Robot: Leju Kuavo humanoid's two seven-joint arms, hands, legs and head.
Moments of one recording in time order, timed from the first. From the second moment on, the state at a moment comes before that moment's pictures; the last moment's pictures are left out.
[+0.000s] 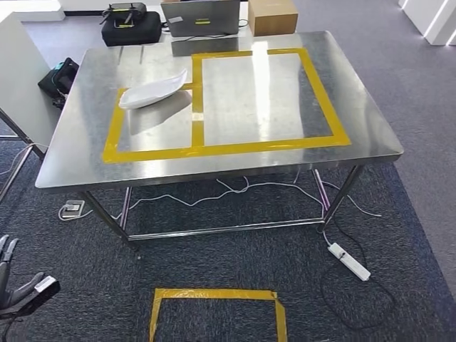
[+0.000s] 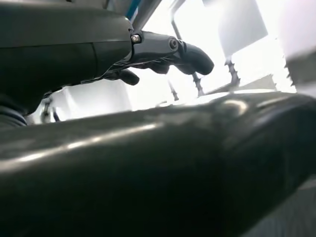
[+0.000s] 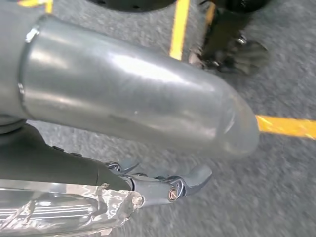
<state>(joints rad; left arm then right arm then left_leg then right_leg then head) 0.04 0.35 0.18 -0.86 -1.28 0.66 -0.20 -0.05 0.12 -0.92 -0.19 1.20 -0.15 -0.20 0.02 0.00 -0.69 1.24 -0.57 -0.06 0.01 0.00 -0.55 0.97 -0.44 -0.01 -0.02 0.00</state>
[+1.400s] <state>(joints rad) -0.01 -0.15 0.67 -0.23 -1.09 0.43 0.03 -0.04 0.17 -1.00 -0.19 1.19 -0.20 -0.18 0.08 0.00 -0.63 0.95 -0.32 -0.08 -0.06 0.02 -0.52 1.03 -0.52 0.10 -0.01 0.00</state>
